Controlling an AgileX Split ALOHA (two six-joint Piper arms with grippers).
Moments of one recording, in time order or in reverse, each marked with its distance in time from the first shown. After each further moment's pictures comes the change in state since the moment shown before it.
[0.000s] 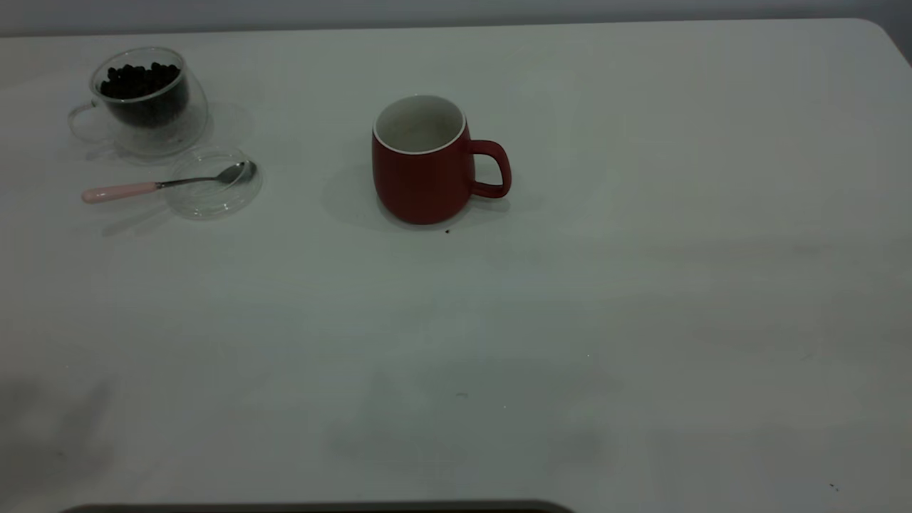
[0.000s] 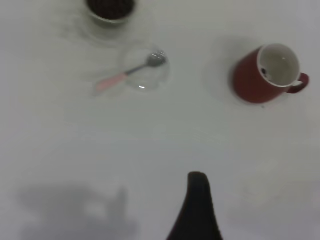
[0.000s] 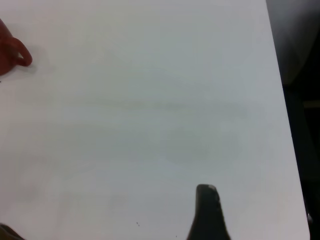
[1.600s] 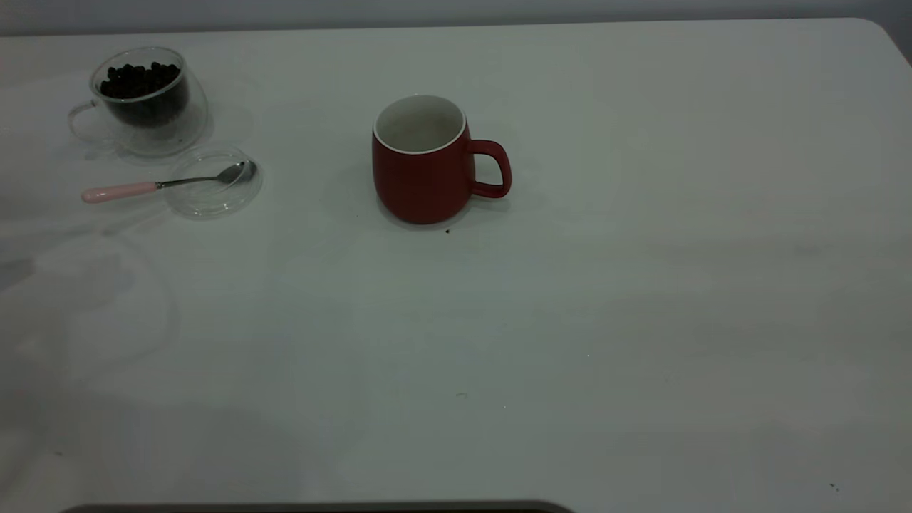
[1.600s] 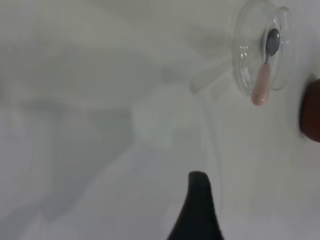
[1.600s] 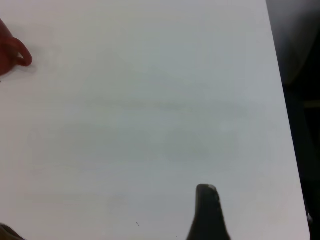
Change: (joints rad) left arm 0.680 1.384 -0.295 -0.824 0.116 1.136; right arm 0.000 0.000 0.000 0.000 0.000 0.001
